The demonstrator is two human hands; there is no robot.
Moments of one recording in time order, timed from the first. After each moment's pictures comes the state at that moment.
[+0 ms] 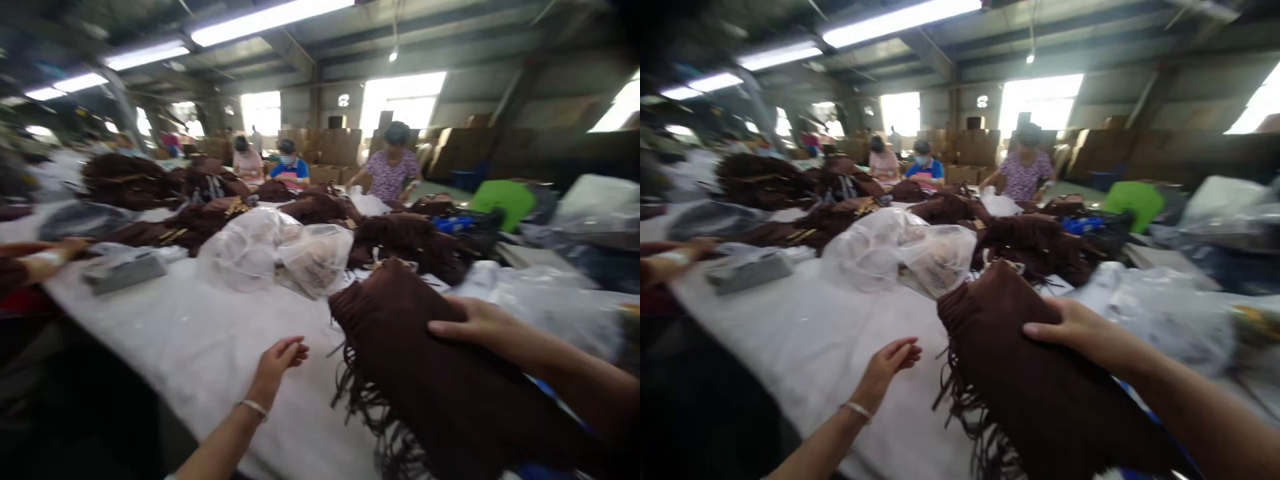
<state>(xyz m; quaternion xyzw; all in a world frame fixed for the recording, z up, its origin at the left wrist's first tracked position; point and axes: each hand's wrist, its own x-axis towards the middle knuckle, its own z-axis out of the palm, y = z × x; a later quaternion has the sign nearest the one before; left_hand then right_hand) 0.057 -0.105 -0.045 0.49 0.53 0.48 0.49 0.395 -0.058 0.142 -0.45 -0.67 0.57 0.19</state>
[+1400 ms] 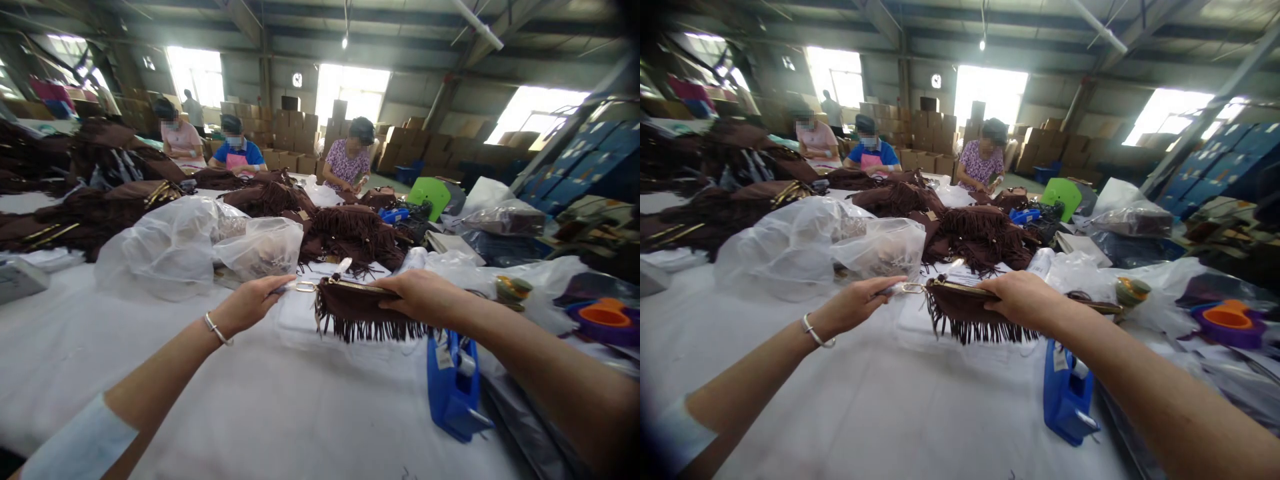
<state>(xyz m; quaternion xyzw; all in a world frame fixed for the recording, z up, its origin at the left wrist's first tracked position) 0.089 0.010 0.088 0.82 0.40 0.35 0.23 0.411 -0.027 0.183 -0.53 -0.85 0.03 -0.04</state>
